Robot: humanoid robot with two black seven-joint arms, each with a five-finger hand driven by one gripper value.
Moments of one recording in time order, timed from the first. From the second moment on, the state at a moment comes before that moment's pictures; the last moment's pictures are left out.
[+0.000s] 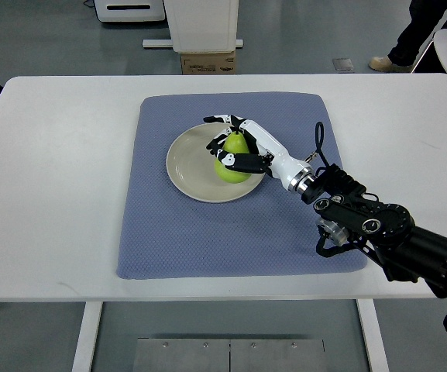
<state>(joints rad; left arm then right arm) -0.04 0.00 -0.11 -0.20 -0.10 0.11 -0.12 0.93 0.00 0.12 0.66 -0.53 -0.04 0.61</state>
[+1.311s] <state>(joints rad) -0.04 0.00 -0.11 -0.20 -0.10 0.11 -0.12 0.93 0.00 0.13 0.65 -0.53 0.02 0.61</state>
